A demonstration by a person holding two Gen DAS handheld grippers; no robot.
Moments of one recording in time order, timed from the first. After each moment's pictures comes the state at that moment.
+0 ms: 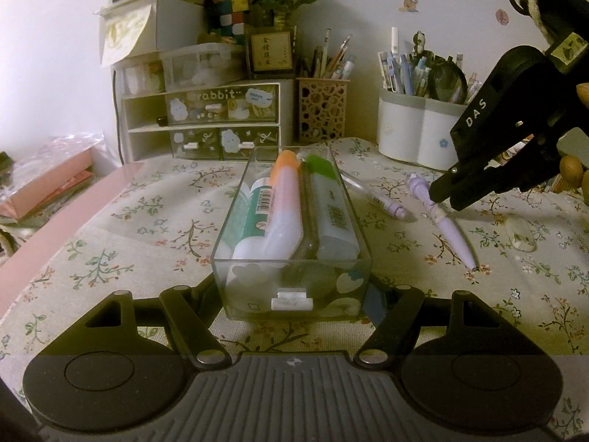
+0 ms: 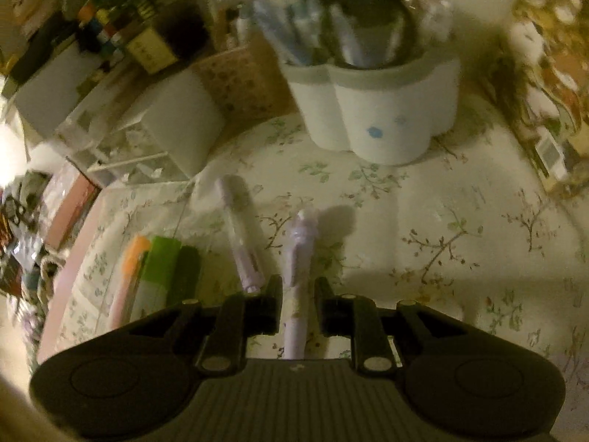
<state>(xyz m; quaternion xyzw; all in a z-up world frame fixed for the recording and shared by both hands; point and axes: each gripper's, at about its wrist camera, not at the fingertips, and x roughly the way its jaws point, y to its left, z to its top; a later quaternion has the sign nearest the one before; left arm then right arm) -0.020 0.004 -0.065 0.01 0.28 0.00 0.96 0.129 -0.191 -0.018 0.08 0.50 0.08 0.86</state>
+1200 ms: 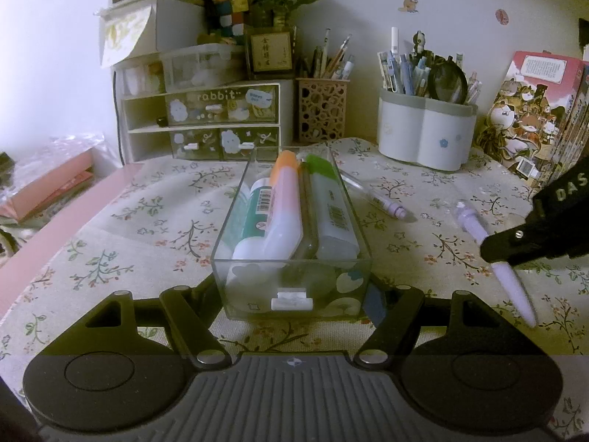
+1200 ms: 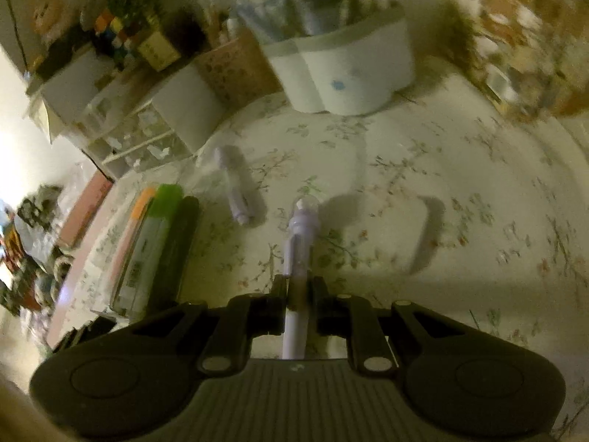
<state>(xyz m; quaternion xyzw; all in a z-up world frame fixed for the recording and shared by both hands) -0.019 0.004 -0.065 0.01 0.28 0.00 0.96 0.057 -0.220 -0.027 0.14 0.47 0.08 0.87</state>
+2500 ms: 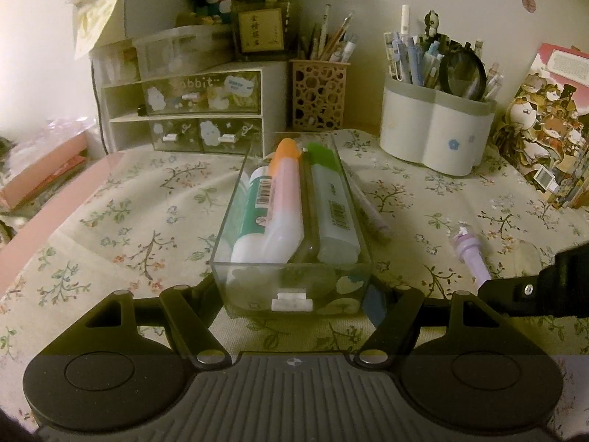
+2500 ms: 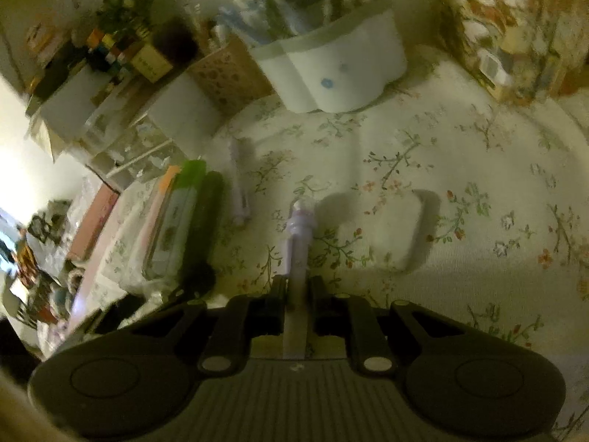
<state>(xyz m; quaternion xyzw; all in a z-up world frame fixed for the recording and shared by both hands) 0.025 -0.027 -0.056 0.00 0.33 0.03 0.94 0.062 -0.231 -0.030 0.18 0.48 0.08 0.85</state>
